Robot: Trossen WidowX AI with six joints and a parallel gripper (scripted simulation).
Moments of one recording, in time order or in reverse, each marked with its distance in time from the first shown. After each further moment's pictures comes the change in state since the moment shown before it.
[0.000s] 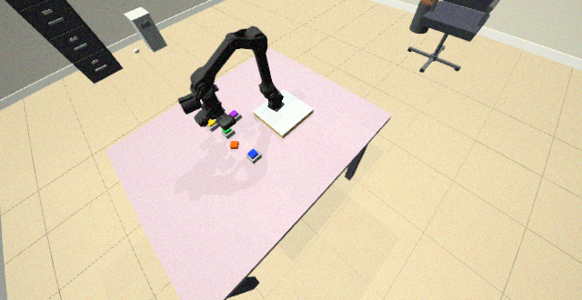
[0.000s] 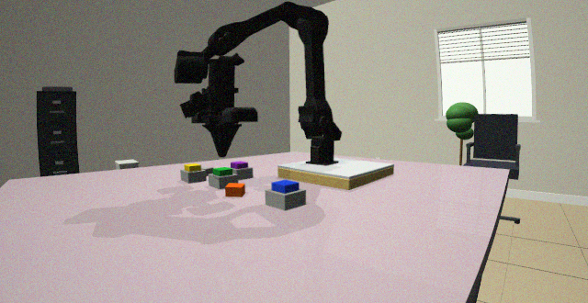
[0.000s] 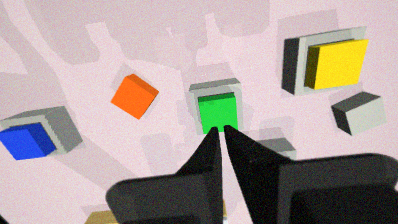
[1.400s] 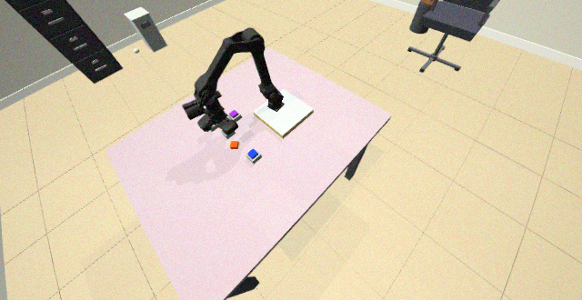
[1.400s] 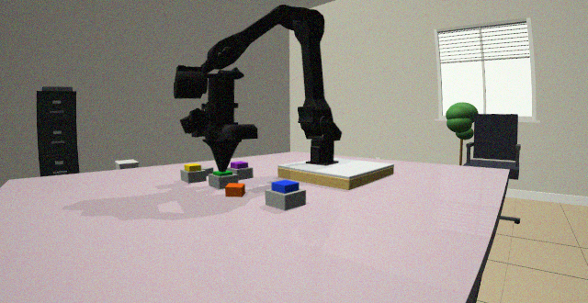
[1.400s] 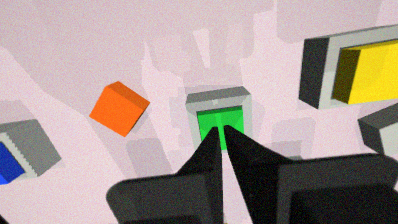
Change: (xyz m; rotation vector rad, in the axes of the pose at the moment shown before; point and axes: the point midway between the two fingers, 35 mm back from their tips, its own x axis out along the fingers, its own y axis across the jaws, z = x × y) arm 0.032 0.000 0.001 0.000 -0.003 -0.001
